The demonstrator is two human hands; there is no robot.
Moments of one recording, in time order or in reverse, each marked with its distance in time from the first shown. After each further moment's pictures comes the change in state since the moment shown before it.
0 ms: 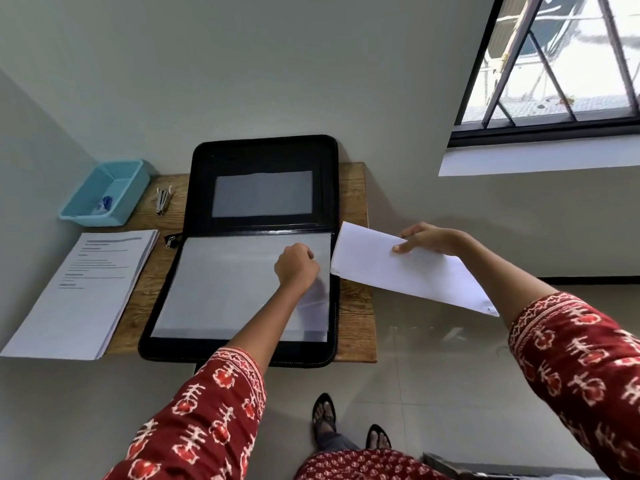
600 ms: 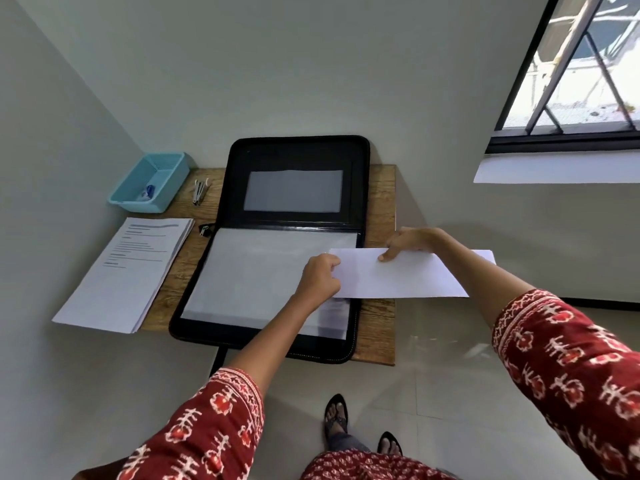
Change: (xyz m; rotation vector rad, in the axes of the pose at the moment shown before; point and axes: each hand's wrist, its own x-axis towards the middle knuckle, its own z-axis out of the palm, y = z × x) left_hand -0.024 -0.024 -0.002 -0.204 -0.174 0.243; right_hand 0.022 -0.070 0.048 -0.383 -0.136 0.013
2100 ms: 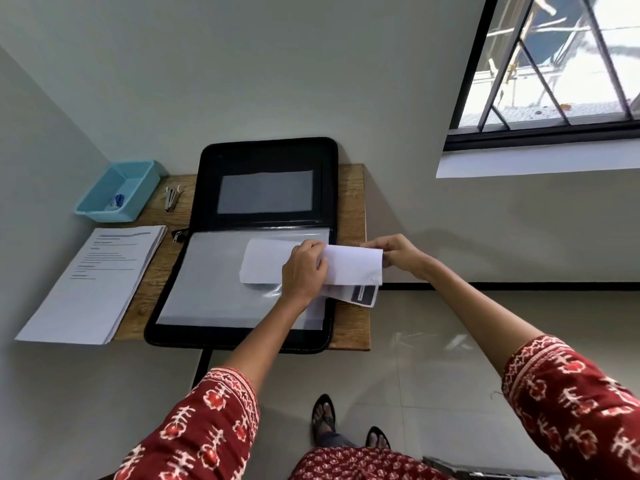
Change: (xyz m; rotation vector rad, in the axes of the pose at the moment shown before) left_hand -0.019 0.032 0.006 0.181 0.299 0.149; right_hand -0.041 0.051 0.051 0.564 0.304 -0.374
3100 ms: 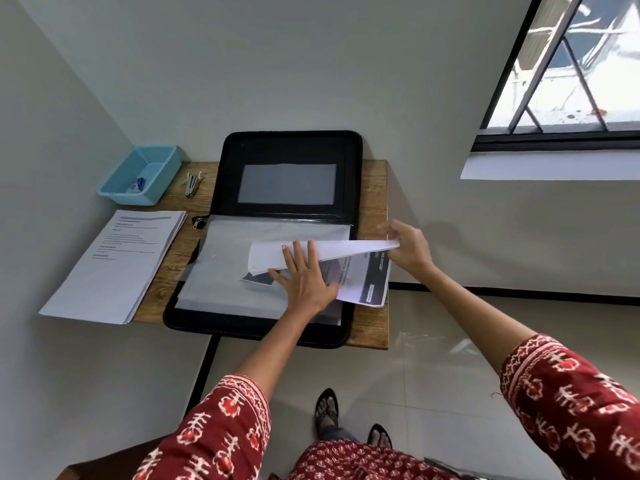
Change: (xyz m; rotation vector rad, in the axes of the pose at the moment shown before) left_hand -0.026 -0.030 0.004 0.196 -0.301 -0.301; right_hand 0.024 0.000 0.034 -0.427 0.448 -0.225
